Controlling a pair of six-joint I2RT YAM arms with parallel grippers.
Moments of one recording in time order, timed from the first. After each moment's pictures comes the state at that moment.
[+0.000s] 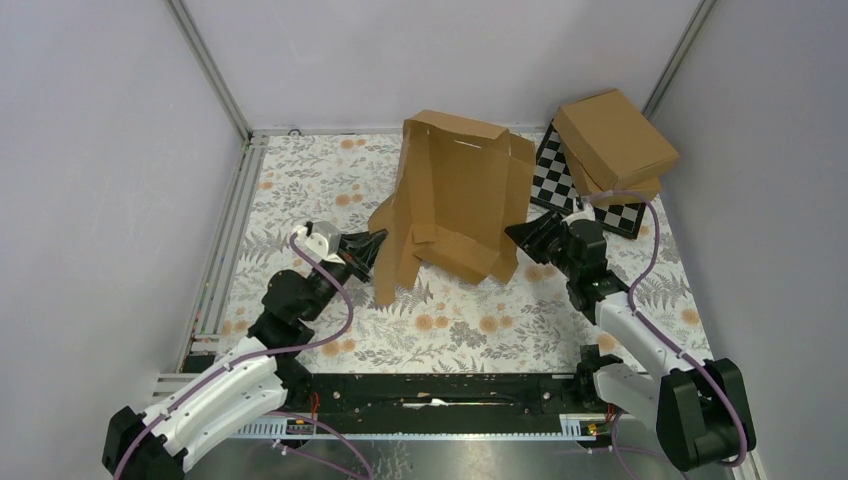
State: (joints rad) left arm -0.67 0.64 0.35 0.50 0.02 -0.17; right arm 0.27 1.03 0.46 0.21 -0.18 0.95
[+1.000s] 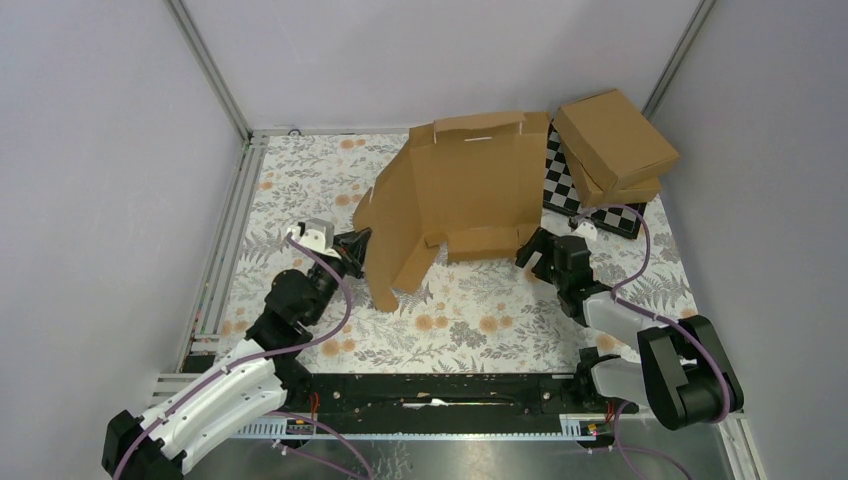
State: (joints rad) left arm -0.67 0.62 0.35 0.40 -0.20 -0.18; right arm 0.27 1.22 0.33 0.30 0.15 0.63
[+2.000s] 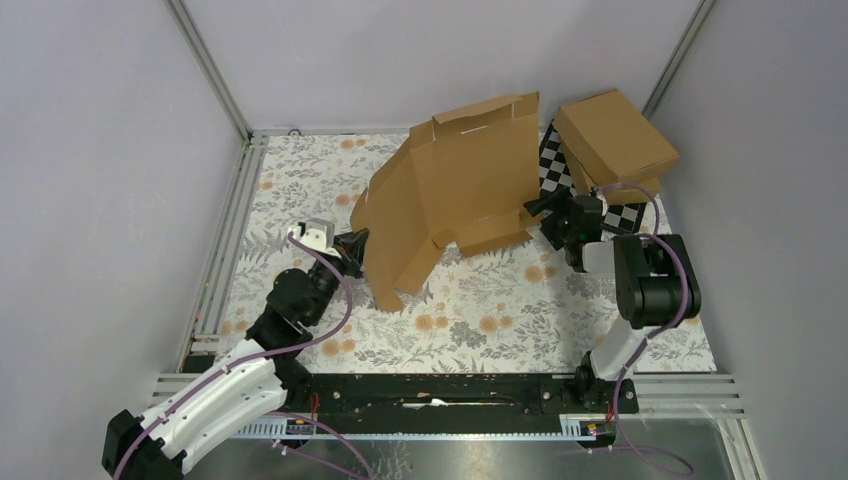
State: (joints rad) left arm -0.67 0.62 0.35 0.36 -0.25 -0.18; right arm 0.03 1.71 0.64 0.53 -0.12 0.93
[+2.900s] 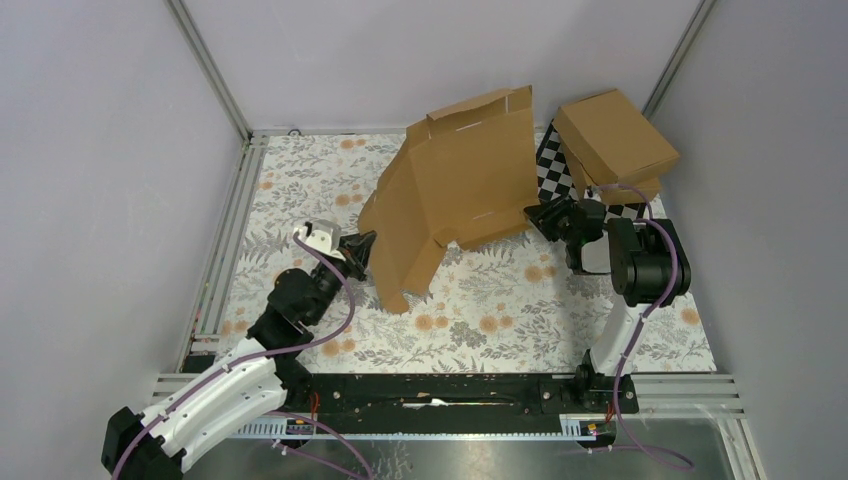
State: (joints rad) left arm -0.68 0.63 0.35 0.38 -0.18 -0.16; right arm -0.02 1.91 0.66 0.83 -0.32 0.96
